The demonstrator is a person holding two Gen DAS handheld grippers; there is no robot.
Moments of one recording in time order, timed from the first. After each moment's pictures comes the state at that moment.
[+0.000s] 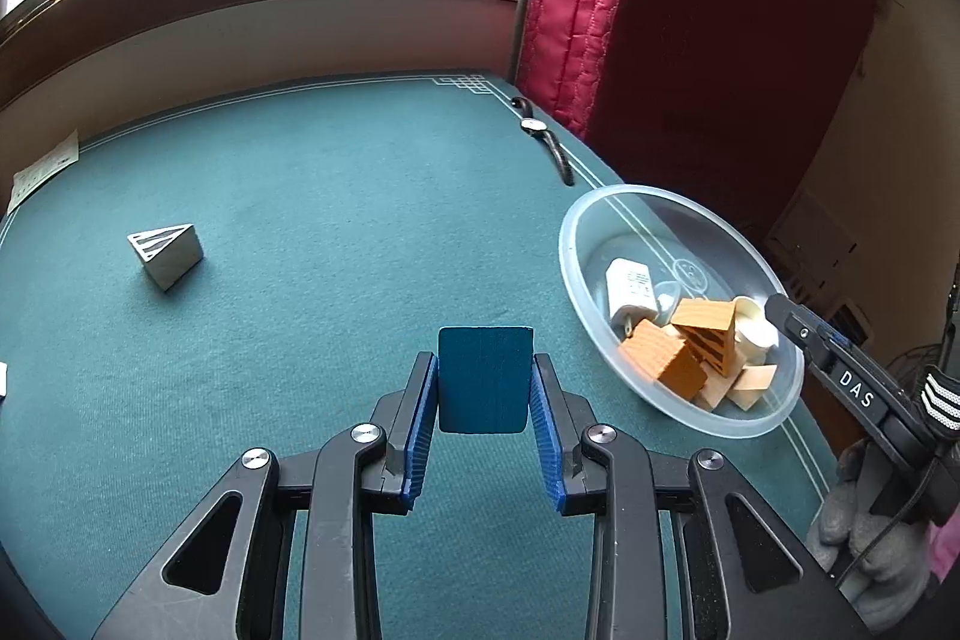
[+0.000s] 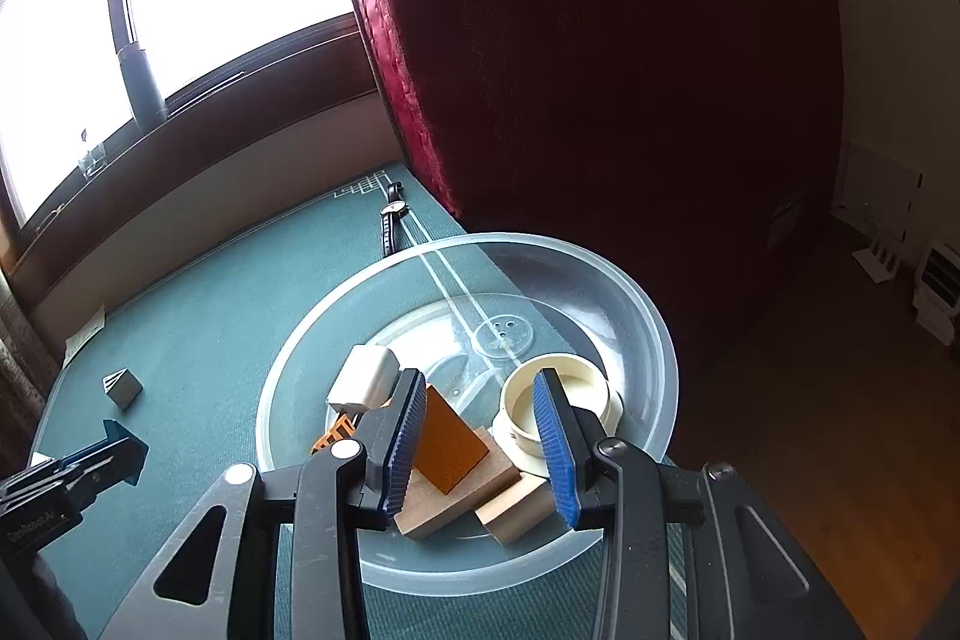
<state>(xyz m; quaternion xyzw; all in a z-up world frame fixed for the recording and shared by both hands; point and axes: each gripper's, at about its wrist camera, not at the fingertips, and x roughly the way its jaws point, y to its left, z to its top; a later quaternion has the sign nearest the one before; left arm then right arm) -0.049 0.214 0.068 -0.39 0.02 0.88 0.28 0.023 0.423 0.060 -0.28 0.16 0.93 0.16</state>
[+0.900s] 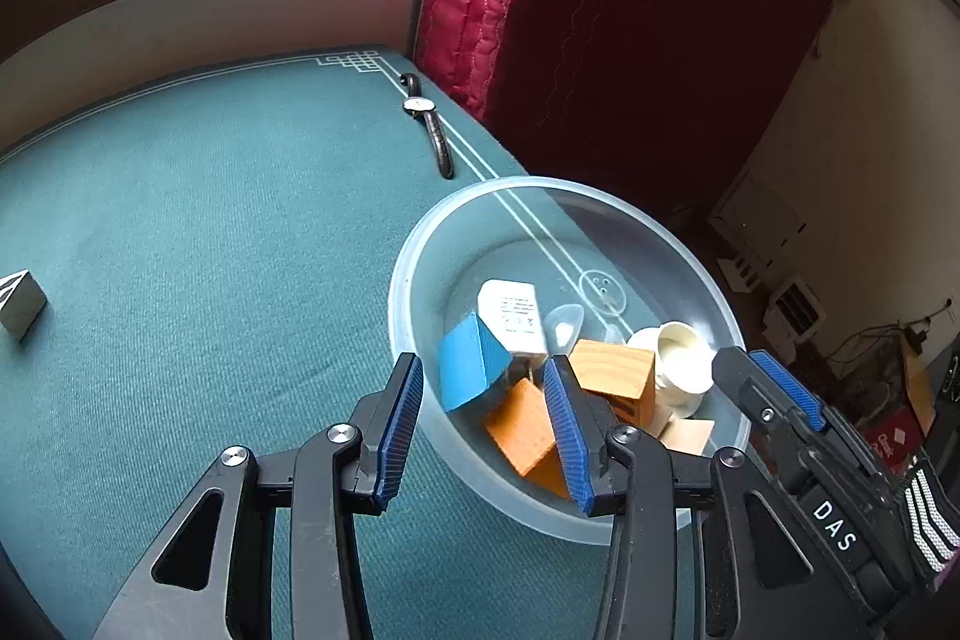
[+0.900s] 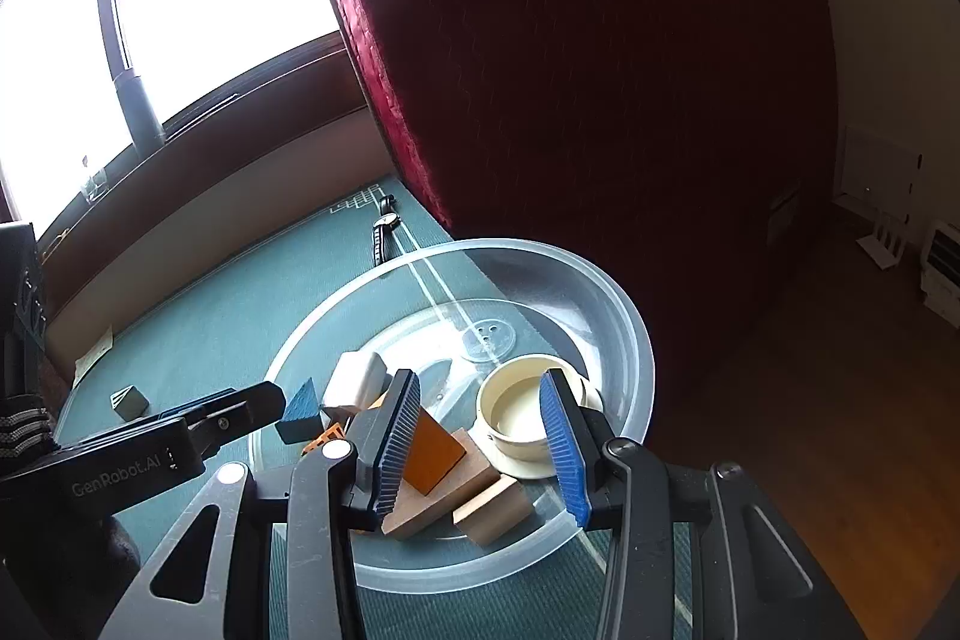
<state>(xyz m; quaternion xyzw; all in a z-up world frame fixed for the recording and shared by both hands) -0.071 0.294 0.054 -0.42 0.01 0.84 0.34 0.033 0.436 0.057 -0.26 0.19 0.93 0.16</state>
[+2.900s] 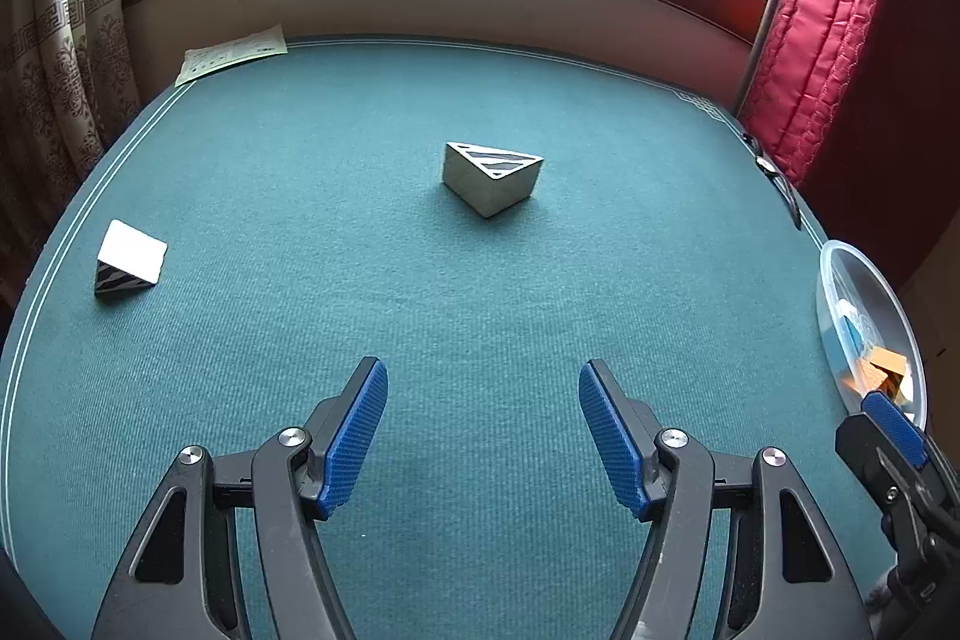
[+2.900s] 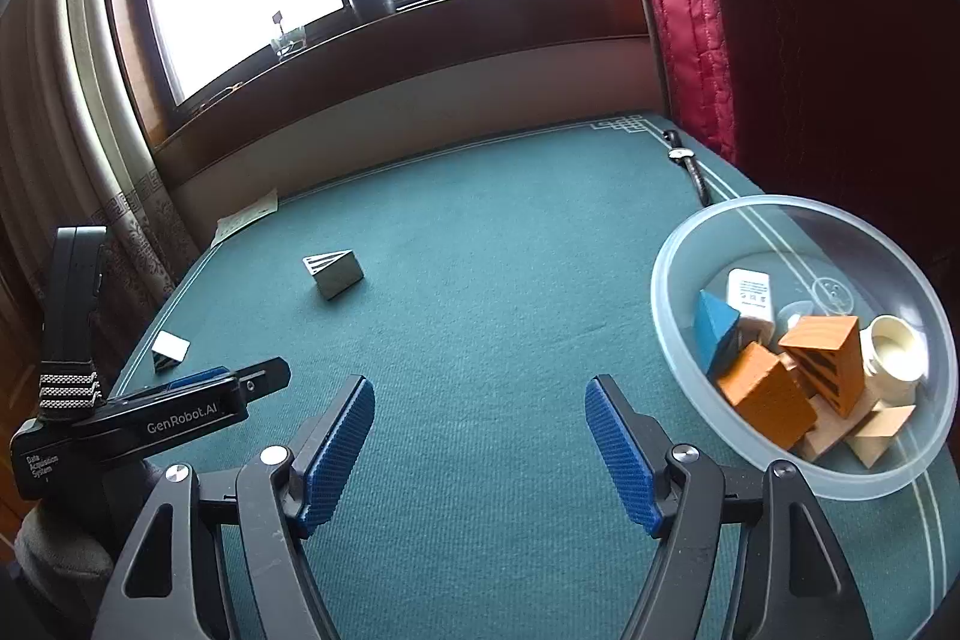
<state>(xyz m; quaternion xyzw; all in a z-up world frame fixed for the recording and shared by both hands) -0.082 0.050 0.035 -0.43 -0.04 0.90 0.10 -0.009 0.260 0.058 -0.32 0.11 0.94 -0.05</state>
